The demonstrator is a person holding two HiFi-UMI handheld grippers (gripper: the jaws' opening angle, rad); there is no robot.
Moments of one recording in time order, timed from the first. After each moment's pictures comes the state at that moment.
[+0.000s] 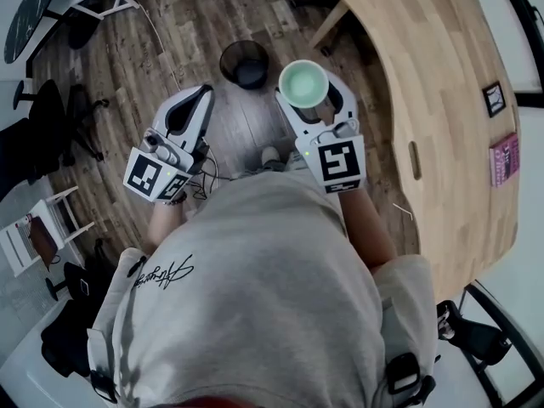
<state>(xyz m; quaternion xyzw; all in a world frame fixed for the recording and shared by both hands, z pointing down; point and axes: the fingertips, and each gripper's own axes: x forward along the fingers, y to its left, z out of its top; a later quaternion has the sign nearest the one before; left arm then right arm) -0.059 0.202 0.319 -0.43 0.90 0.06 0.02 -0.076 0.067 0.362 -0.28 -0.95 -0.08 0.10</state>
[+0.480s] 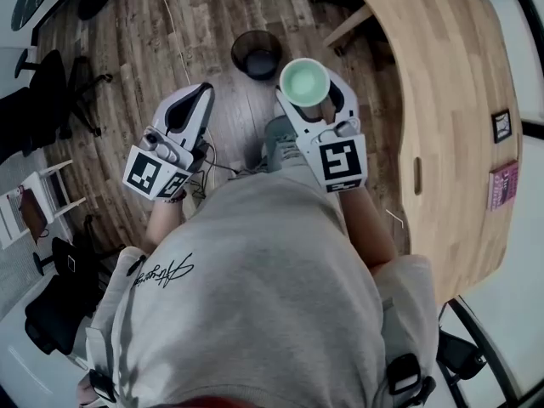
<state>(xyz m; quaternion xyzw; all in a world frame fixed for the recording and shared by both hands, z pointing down) -0.059 0.241 0.333 -0.38 0.92 0.07 0.00 -0.090 0.107 0.372 -0.33 -0.93 -0.07 0.10</state>
